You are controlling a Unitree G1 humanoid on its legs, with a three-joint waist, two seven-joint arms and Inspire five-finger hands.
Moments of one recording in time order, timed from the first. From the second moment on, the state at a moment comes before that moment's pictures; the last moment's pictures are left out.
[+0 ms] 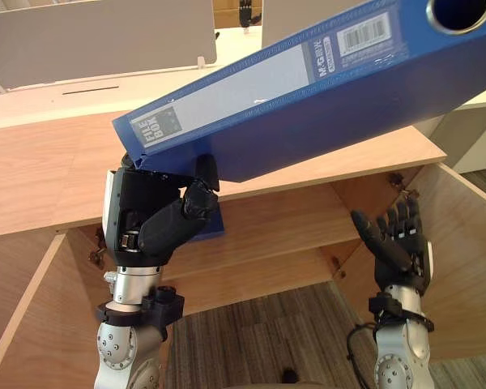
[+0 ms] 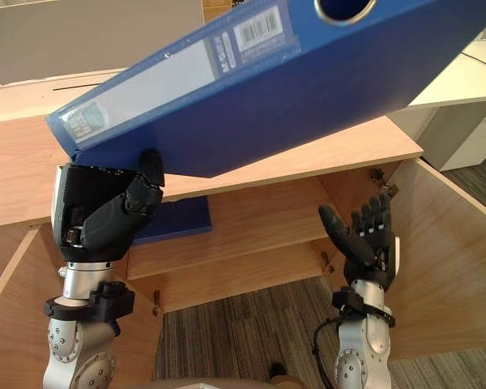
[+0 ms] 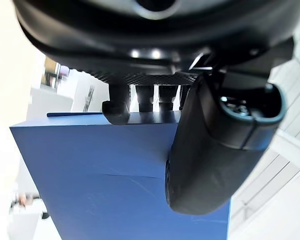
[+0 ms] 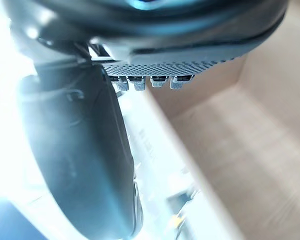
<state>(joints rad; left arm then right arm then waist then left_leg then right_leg) 0.29 0.15 -0.12 -0.70 -0.50 -0.26 -0.09 0.23 -0.03 -0.14 -0.26 0.61 -0.20 0.03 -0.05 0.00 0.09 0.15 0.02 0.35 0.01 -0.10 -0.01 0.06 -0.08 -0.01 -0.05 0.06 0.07</state>
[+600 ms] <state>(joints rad) 0.29 0.11 -0.22 -0.55 -0.78 -0.23 -0.14 -0.04 -0.12 0.18 -0.25 0.76 -0.20 0.17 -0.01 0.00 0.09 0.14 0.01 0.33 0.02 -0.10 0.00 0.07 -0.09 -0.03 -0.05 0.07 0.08</state>
